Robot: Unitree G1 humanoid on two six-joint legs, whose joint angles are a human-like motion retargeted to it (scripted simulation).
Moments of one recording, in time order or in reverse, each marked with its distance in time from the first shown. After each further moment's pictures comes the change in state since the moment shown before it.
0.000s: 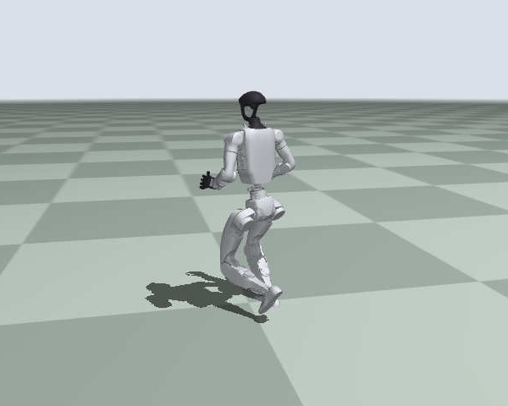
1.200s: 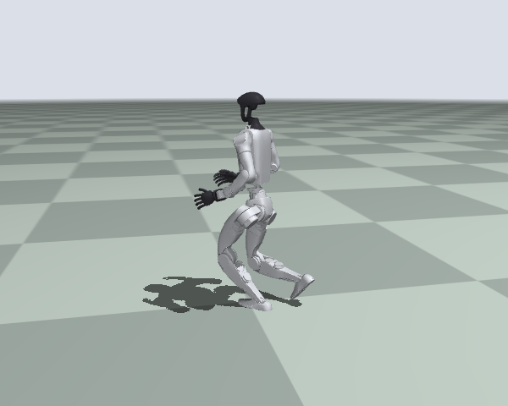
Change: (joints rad) left arm 0.254 0.019 0.121 0.043 -0.215 -0.018 -0.023; right arm 0.004 0.121 0.030 0.080 0.078 -0.025 0.088; waist -0.053 -0.205 -0.079; left_leg -0.267 -0.408 0.092 -0.490 -0.315 0.150; right_leg 0.197 -0.387 0.117 0.429 0.231 0.226
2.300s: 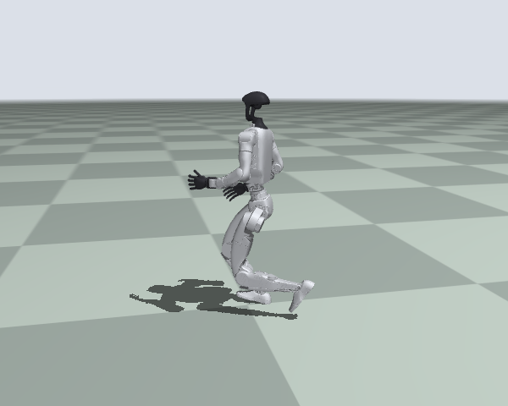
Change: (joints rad) left arm -0.333 -0.084 -0.107 0.018 -0.137 -0.001 -0.076; right arm 0.156 -0.028 -0.058 0.164 0.194 0.016 0.076; waist -0.026 0.273 0.021; left_leg 0.423 0.390 -0.112 0.377 0.309 -0.253; right_leg -0.331 0.438 -0.091 -0.380 -0.267 -0.188
